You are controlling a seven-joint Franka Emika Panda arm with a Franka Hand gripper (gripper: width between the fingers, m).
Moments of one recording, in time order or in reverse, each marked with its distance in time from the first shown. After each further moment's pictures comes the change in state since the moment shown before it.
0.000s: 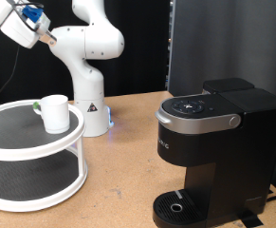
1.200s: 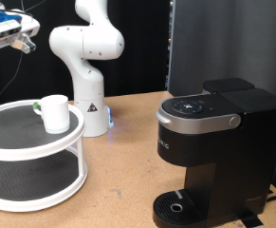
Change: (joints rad) arm -0.122 -0.028 -0.085 -0.105 0.208 0.266 0.073
